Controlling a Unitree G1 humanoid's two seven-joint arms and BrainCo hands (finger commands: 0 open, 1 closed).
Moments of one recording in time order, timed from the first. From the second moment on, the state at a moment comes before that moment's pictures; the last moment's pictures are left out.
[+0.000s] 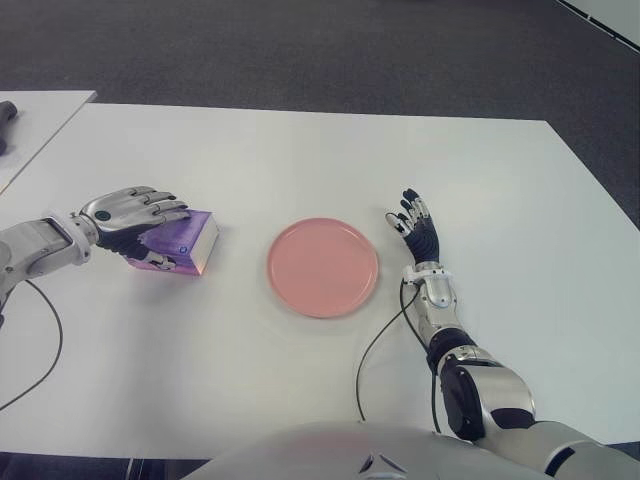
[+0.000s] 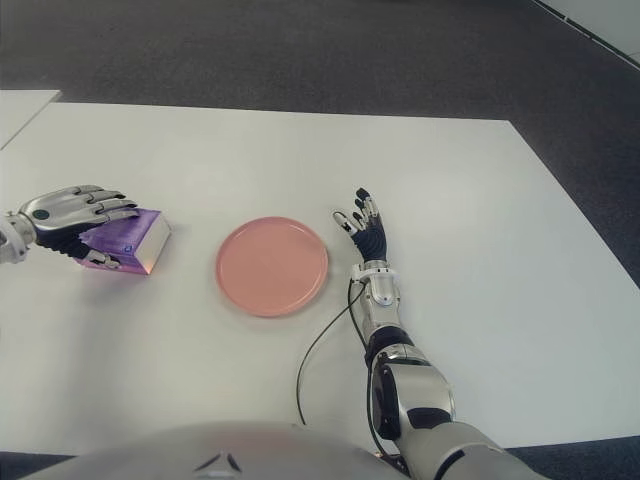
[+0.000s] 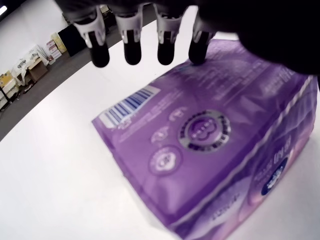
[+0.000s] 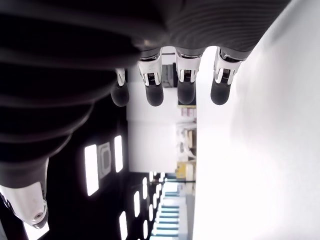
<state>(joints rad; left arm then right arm) -0.41 1.15 -0.41 0.60 1.07 -0.70 0.21 -0.45 -0.08 -0.15 1.14 0.03 -0.76 0.04</state>
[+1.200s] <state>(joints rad) -0.42 1.10 -0.49 0.69 1.08 -0.63 0.31 -0.44 -0.08 -0.16 1.13 0.03 -0.76 0.05</state>
